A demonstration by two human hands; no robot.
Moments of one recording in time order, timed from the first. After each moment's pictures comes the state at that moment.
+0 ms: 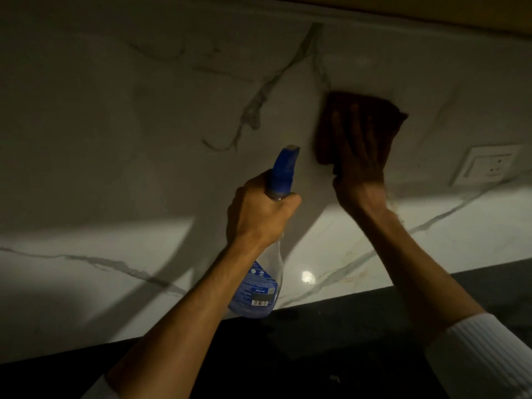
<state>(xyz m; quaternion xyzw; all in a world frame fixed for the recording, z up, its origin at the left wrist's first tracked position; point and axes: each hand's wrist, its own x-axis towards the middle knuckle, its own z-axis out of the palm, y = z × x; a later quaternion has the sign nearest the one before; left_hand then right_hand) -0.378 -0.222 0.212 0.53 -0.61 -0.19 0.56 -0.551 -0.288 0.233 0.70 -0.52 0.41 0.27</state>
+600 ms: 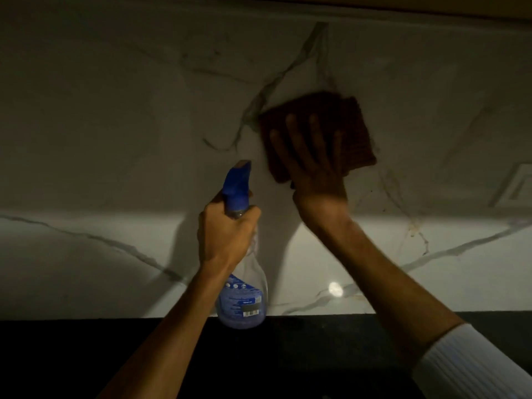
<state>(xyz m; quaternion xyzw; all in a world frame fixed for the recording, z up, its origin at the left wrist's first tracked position) -0.367 -0.213 0.182 0.58 -0.45 -0.17 0.66 -0.503 -0.294 0.225 0.79 -0.35 0.40 0.31</state>
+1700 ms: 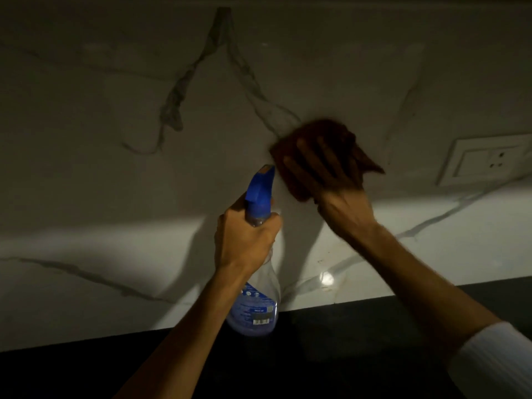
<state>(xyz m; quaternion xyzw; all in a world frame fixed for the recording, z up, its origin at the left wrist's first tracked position) -0.467 -0.239 0.160 0.54 -0.56 -0.18 0.61 -0.636 -0.328 0.179 0.79 -0.36 0.35 0.35</state>
